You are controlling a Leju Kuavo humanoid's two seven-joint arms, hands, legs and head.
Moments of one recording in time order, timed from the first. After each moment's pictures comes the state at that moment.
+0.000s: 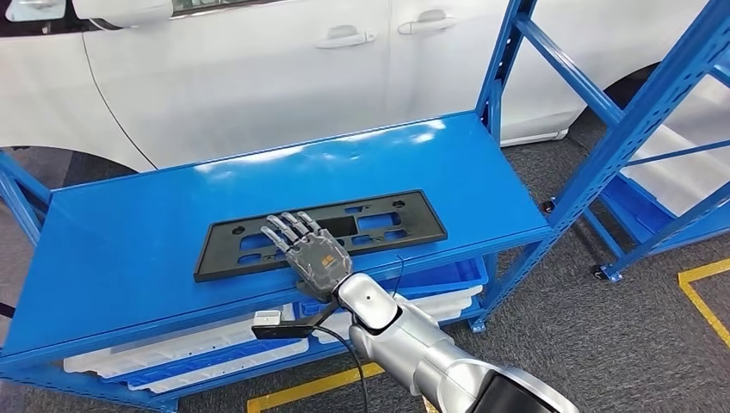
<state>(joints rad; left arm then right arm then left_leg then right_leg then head) -0.06 0.20 -0.67 -0.14 -0.49 0.20 -0.33 -0.69 0.23 0.80 -0.59 1.24 -0.58 -0.08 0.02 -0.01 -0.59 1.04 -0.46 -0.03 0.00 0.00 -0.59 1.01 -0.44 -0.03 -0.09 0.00</state>
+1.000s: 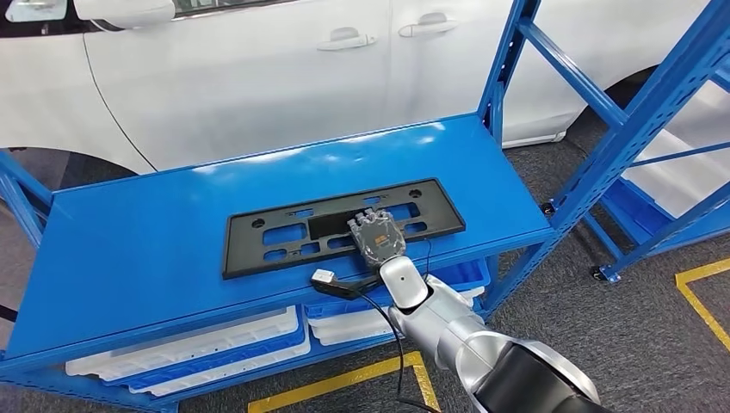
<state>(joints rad) -0.07 0.21 -0.71 -0.13 -0.49 0.18 -0.35 -0.79 0.16 0.73 -0.33 1.44 -0.55 0.24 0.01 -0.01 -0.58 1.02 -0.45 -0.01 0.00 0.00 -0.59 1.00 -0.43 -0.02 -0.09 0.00</state>
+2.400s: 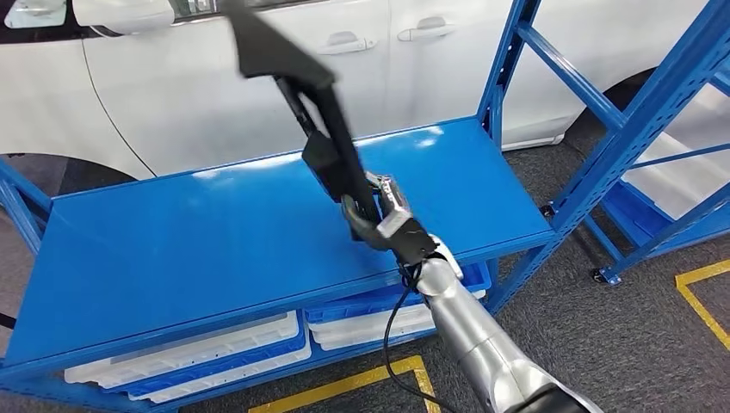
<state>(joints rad) -0.09 0.22 -0.79 -0.13 -0.49 0.09 -0.46 -0.56 0.08 0.36 -1.09 0.19 0.00 -0.65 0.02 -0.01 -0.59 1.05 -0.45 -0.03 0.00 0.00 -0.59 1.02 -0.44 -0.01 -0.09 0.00</state>
